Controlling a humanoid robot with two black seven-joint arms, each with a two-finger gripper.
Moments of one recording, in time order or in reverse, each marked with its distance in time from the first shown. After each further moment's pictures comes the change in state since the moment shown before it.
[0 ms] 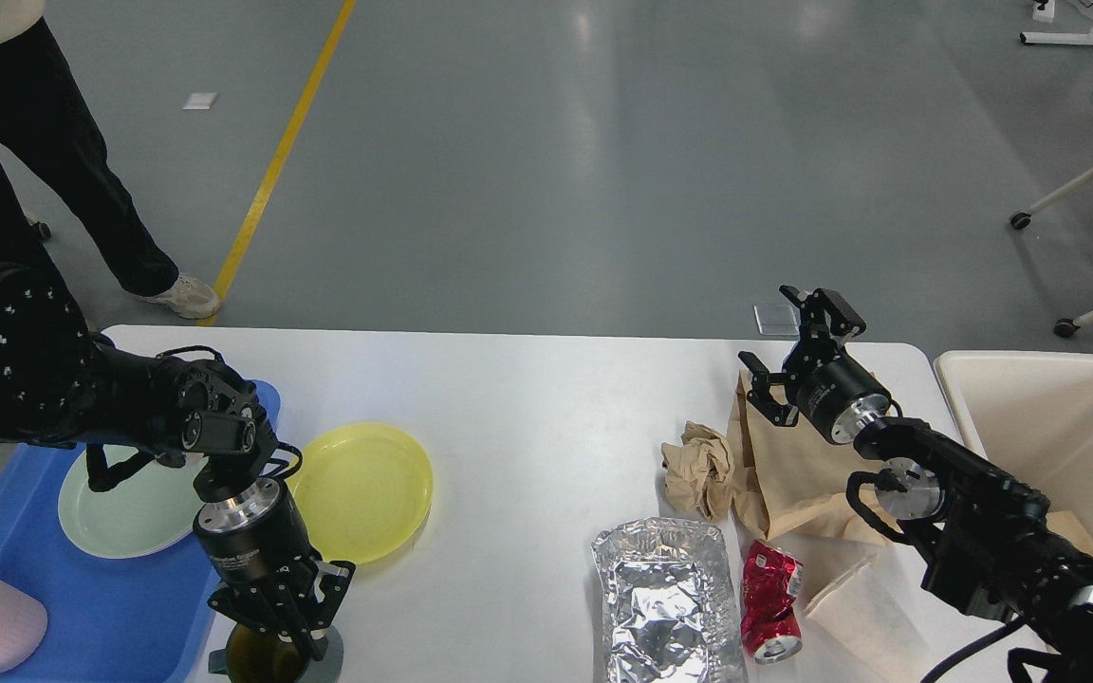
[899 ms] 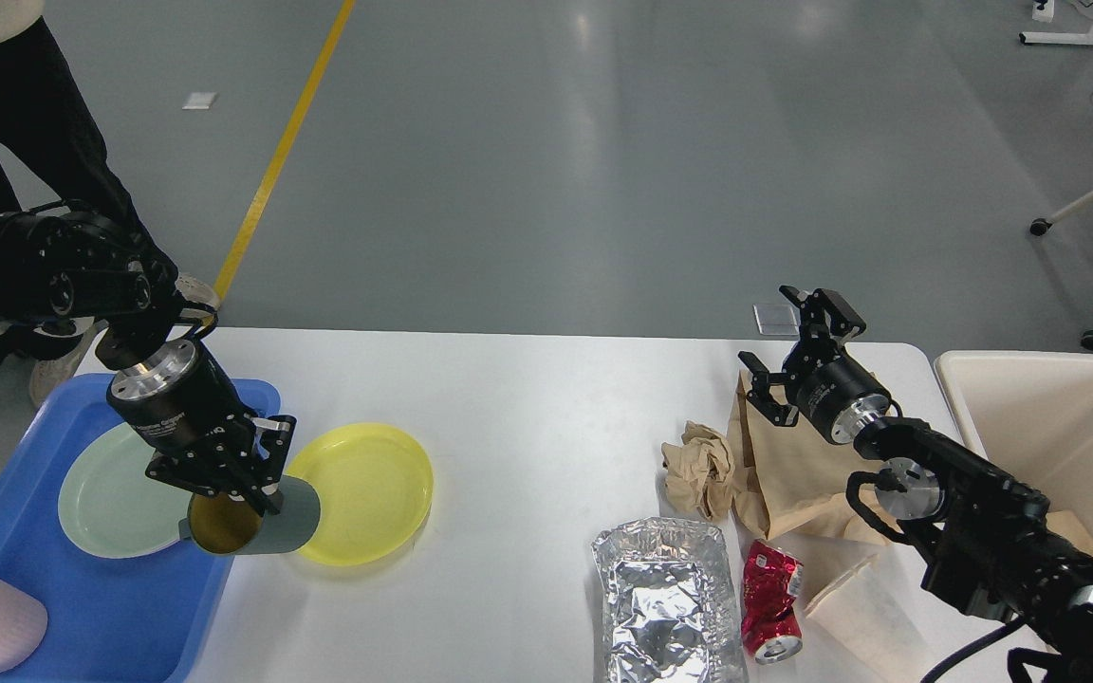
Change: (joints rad) left arm -0.232 0.215 0.013 0.000 0.000 -0.063 0.005; right arm 0.000 0.000 0.000 0.000 0.000 0.000 0.000
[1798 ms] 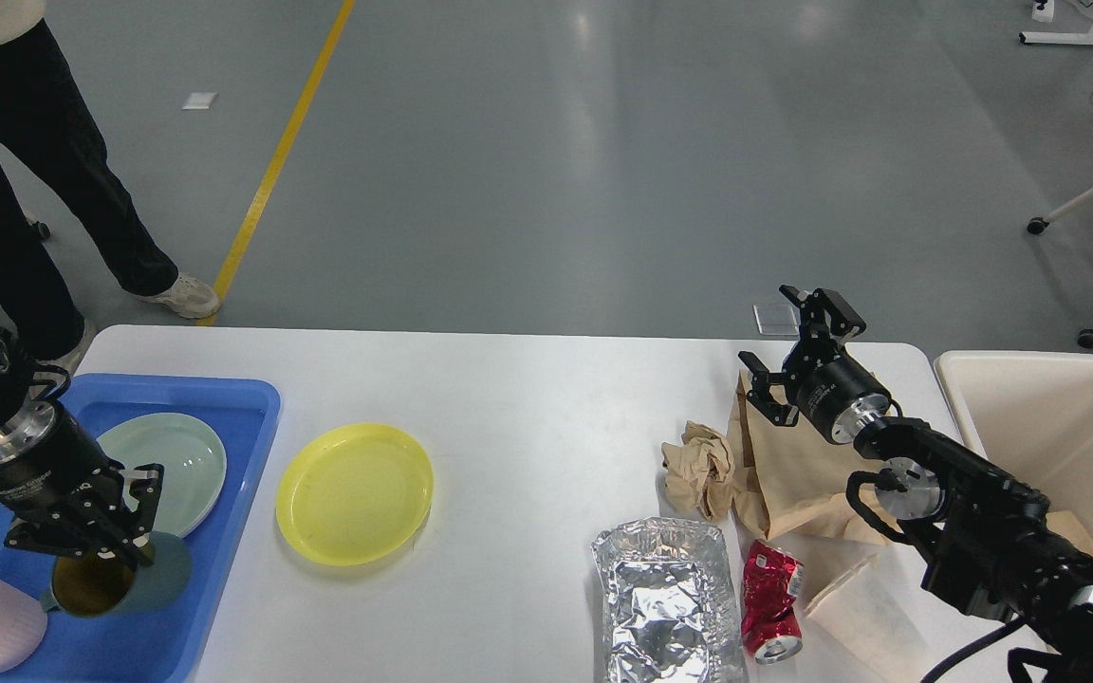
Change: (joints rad) left arm 0.181 0.164 0.080 0.112 0.003 0.000 -0.004; right arm 0.000 0.000 0.000 0.000 0.000 0.000 0.000
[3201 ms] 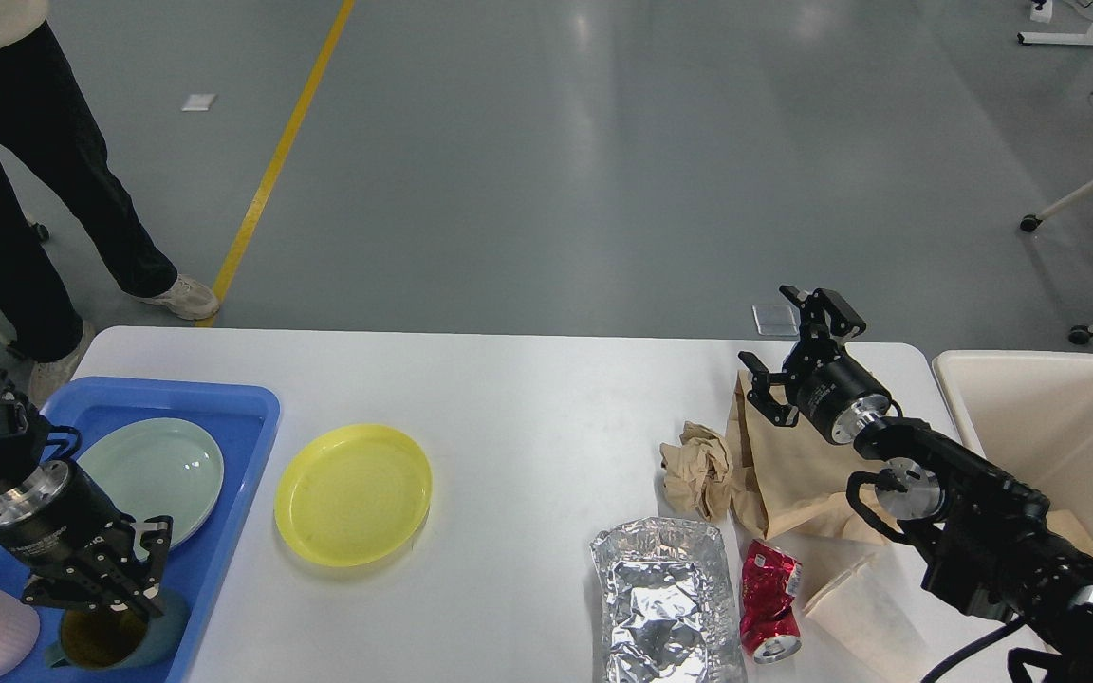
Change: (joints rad) left arm 0.198 -0.006 -0.082 0.110 -0.006 0.000 -0.002; right arm 0.000 0.000 0.000 0.000 0.000 0.000 0.000
